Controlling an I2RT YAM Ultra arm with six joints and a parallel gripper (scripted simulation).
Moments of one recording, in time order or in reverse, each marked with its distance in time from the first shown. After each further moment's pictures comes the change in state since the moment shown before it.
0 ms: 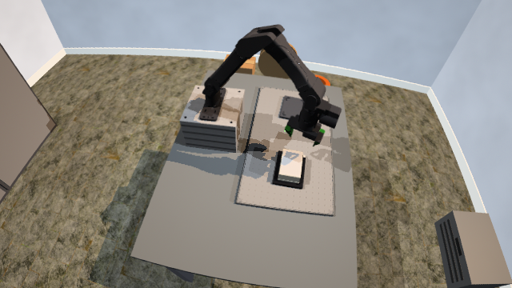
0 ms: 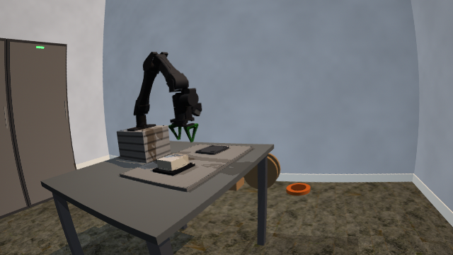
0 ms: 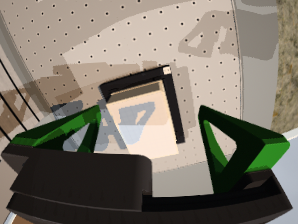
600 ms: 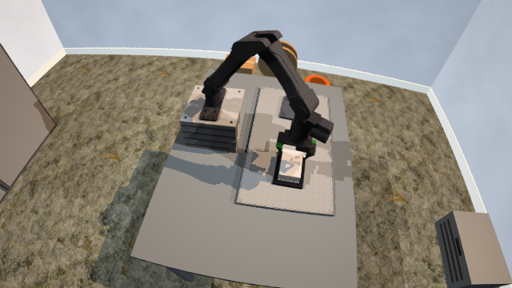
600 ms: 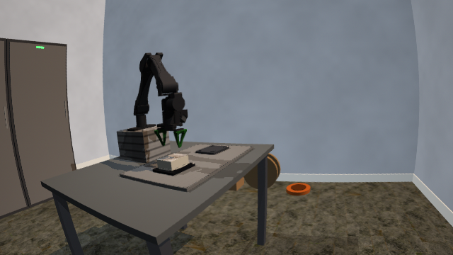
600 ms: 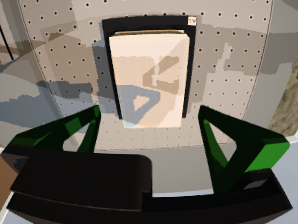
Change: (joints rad) arm -0.138 0.009 -0.043 0.054 0.105 -0.380
